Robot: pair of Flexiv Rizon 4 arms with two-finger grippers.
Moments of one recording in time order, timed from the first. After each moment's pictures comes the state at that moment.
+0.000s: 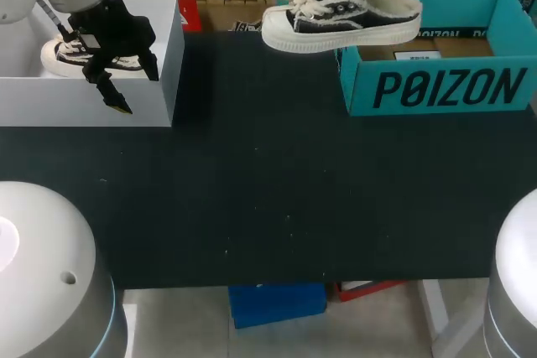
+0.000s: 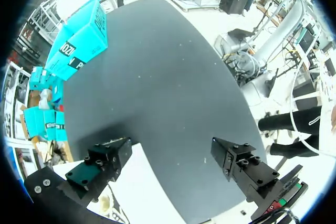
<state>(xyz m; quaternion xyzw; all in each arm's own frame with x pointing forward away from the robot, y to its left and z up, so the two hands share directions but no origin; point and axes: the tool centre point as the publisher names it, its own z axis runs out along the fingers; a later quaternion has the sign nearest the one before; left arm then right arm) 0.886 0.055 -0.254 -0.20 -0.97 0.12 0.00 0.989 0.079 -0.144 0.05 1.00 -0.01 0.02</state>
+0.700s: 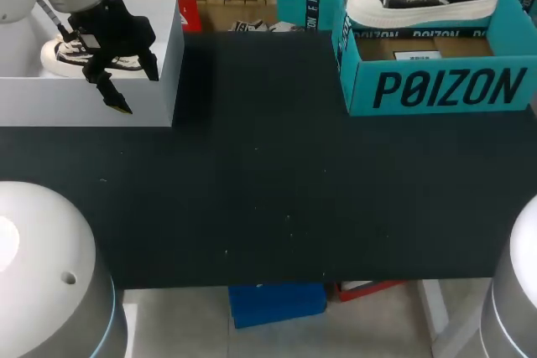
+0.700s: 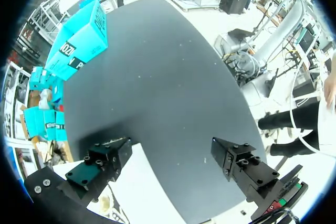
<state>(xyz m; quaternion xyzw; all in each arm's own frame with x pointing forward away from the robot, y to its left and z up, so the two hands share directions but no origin) 0.886 0.055 -0.254 -0.20 -0.97 0.12 0.00 1.065 -0.072 -0.148 0.02 1.00 0.01 0.04</state>
